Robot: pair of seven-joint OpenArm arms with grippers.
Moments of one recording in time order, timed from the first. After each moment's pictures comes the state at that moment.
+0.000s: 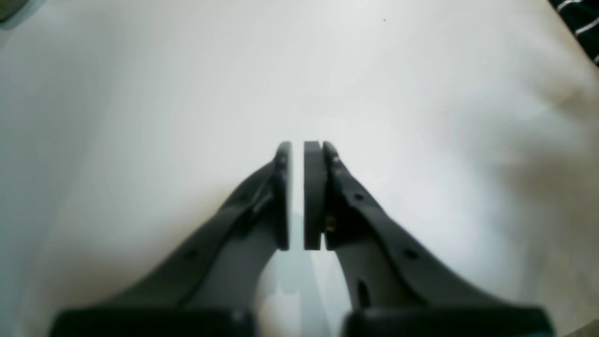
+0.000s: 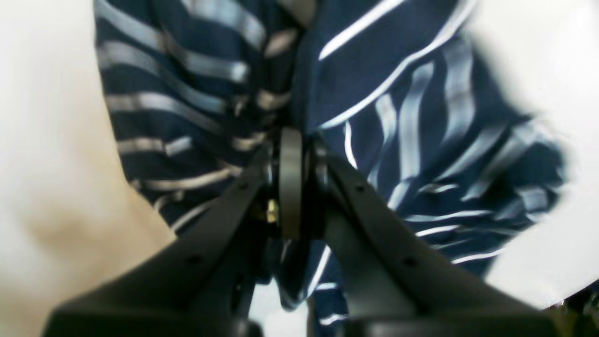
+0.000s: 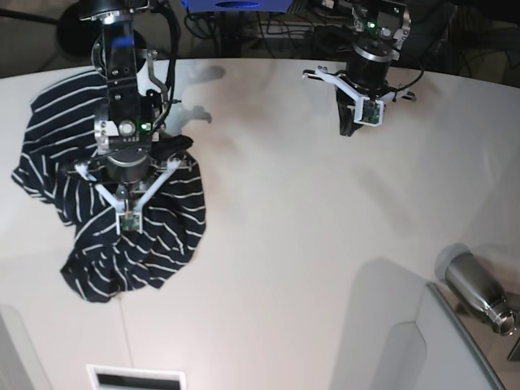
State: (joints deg) left arm 31.4 -8.6 1.7 90.1 0.0 -1.6 1.2; right arm -10.1 -4.9 -5.9 99.0 -21.3 -8.0 -48.1
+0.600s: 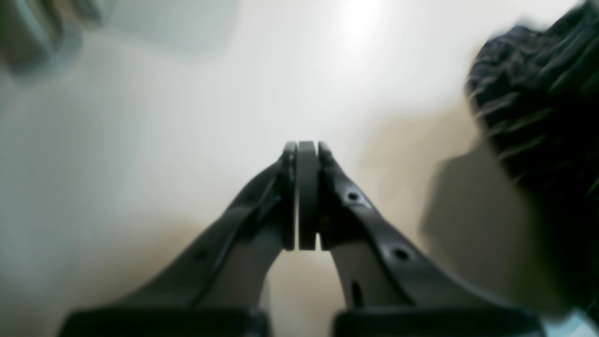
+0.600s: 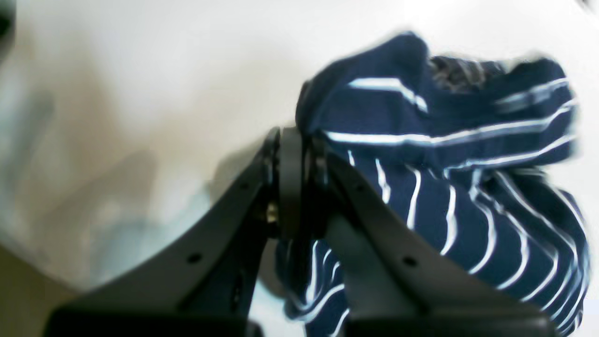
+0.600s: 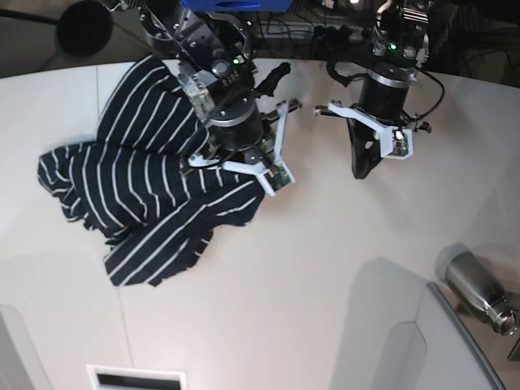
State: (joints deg) left arm 28.9 -12.3 1.1 98.8 -11.0 -1.5 1.2; right arm -9.4 -0.5 -40.8 99.1 -20.8 -7.3 -47.9
